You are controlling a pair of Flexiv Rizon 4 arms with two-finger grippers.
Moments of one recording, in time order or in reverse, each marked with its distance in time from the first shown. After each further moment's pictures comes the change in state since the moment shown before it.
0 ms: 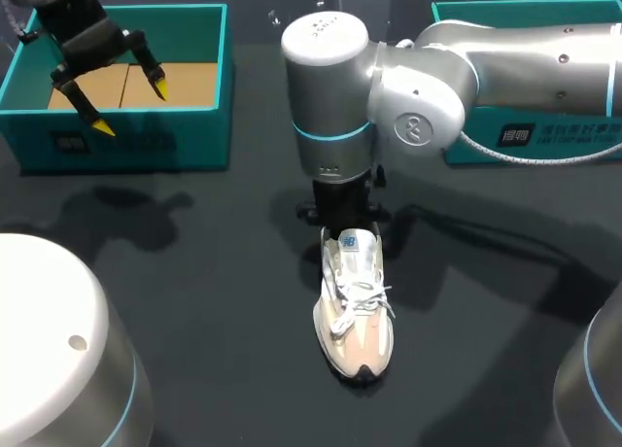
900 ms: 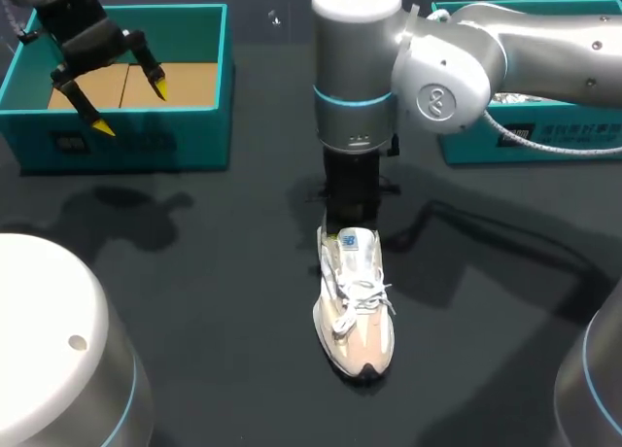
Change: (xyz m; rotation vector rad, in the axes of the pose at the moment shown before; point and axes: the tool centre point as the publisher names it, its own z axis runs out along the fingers) left arm 0.000 0.000 0.000 0.000 0.000 0.000; right arm -0.008 0.007 -0.035 0.041 0.088 -0.300
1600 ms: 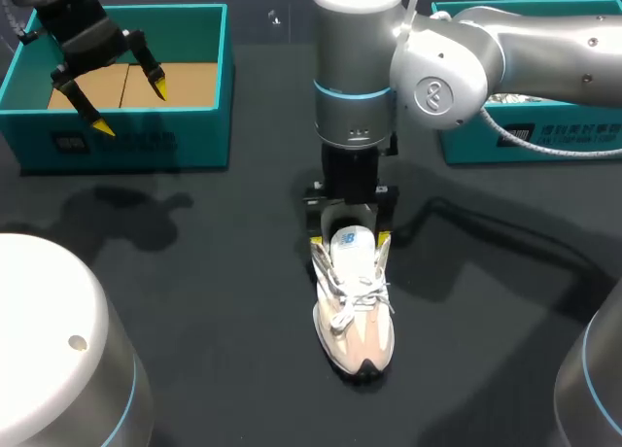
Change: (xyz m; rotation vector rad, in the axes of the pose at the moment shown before) left arm 0.000 0.000 0.000 0.000 0.000 0.000; right arm 0.004 -0.005 0.001 0.062 0.023 -0.004
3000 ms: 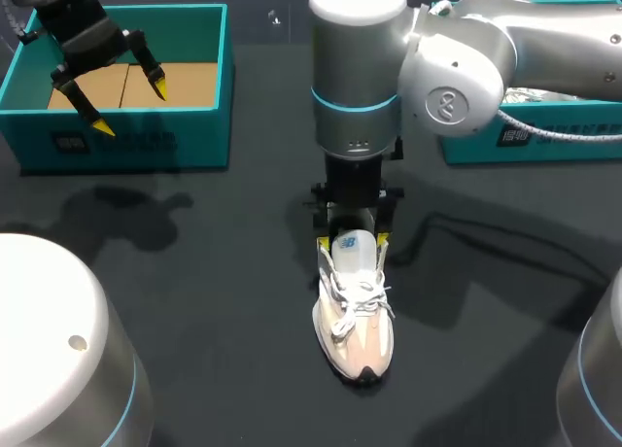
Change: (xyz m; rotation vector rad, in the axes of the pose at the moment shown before) left arm 0.000 0.000 0.000 0.000 0.000 0.000; right arm 0.001 -0.023 -0.022 -0.125 -0.033 0.053
